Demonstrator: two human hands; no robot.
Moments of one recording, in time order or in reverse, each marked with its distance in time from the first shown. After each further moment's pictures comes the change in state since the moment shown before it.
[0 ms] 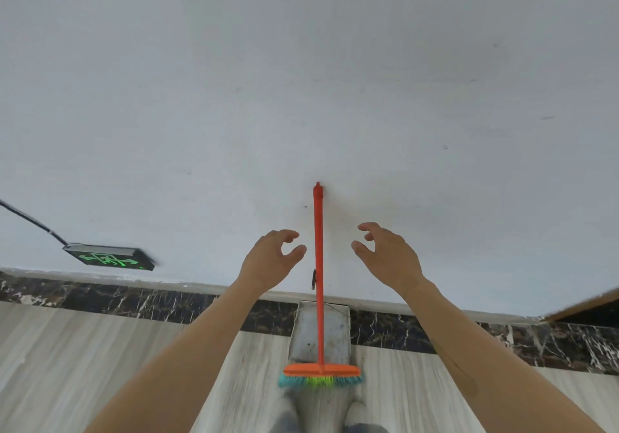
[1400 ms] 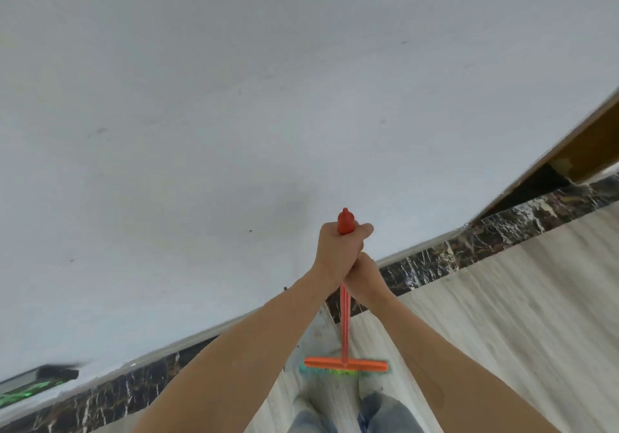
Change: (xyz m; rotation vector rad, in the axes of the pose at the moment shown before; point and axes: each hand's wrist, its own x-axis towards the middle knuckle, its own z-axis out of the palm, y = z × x) left_hand 0.072 0.110 0.096 -0.842 -0.527 -0.002; right_hand 0.023 0.010 0.076 0.546 0.073 0.557
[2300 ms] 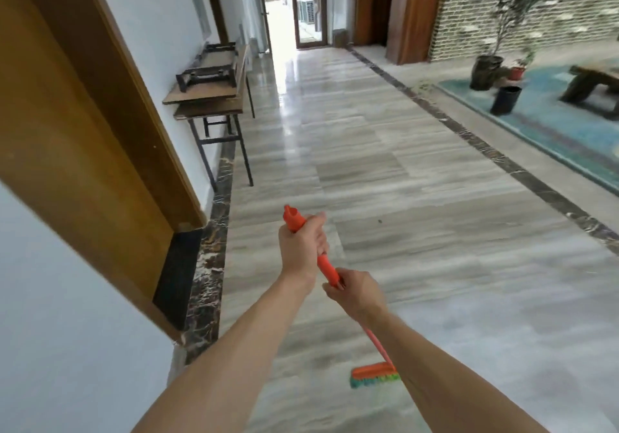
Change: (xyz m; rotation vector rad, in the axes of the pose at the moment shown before) left_hand -0.267 -0.026 0.635 -0.031 -1.216 0.004; right_hand -0.377 0.367 -0.417 0.074 1.138 0.639
